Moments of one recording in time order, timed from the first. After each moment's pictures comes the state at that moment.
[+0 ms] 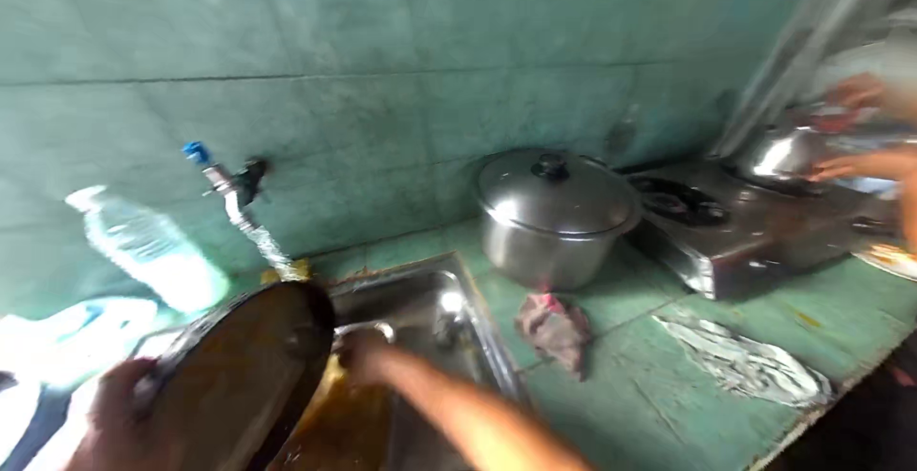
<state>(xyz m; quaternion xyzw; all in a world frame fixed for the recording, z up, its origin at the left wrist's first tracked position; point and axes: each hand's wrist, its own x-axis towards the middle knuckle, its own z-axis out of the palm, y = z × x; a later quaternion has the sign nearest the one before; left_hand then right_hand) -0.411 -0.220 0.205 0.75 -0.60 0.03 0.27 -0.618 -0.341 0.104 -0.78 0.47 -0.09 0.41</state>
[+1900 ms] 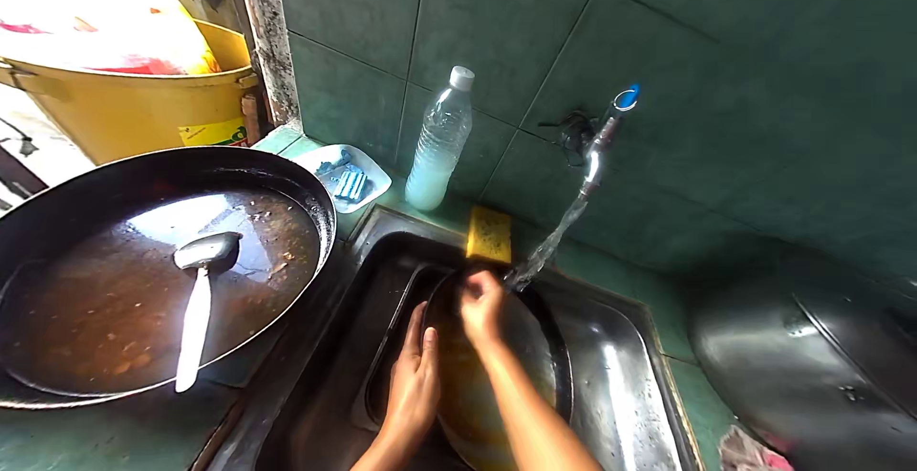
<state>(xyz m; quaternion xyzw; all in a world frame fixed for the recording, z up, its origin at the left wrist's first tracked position) -0.363 -0.261 0.010 0.65 -0.31 -0.40 0.57 -0.444 -0.393 0.014 -0.70 0.56 -0.32 0.31</state>
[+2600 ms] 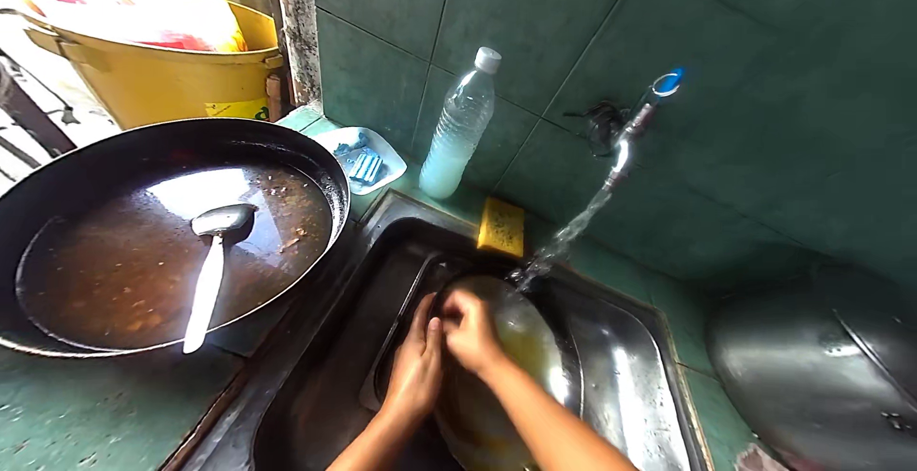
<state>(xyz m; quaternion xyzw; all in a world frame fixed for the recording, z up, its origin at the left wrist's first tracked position) -0.358 -0.262 -0.001 0.68 -0.33 -0.41 0.51 -0.448 -0.362 0.026 -0.80 0.44 -0.16 0.38</state>
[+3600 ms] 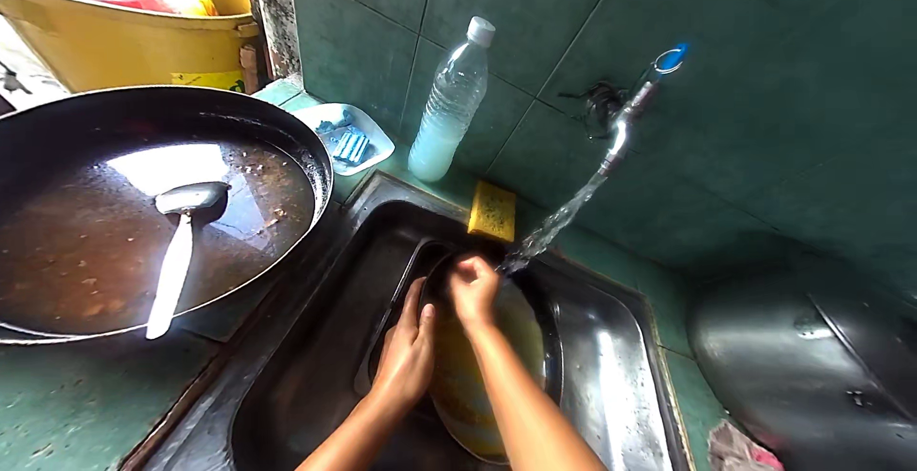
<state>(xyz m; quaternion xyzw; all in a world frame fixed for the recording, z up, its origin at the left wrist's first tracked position) -0.359 -0.260 0.003 0.68 -0.37 -0.40 0.50 -0.442 -0.382 0.005 -0.68 0.53 -0.35 0.35</state>
